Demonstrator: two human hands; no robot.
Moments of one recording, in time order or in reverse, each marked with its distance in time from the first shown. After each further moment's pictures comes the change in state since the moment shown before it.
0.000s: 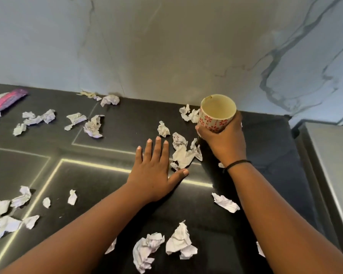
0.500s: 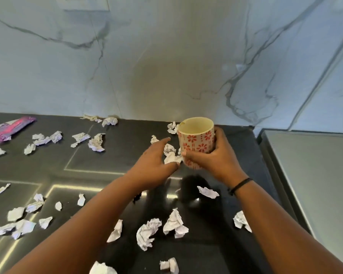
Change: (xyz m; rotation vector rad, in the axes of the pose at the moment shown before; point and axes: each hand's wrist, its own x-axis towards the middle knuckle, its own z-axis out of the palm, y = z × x) left_hand -0.047 0.021 -0.085 -0.720 0.074 0.135; right_hand -0.086 -0.048 -0.079 0.293 -0.232 -0.117
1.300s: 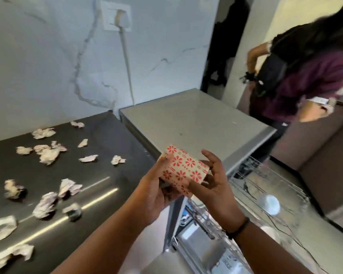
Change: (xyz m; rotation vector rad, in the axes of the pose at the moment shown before) left_hand -0.267 0.159 0.149 -1.139 -0.799 -0.213; right_hand -0.414 -0.032 -0.097 0.180 0.686 0.092
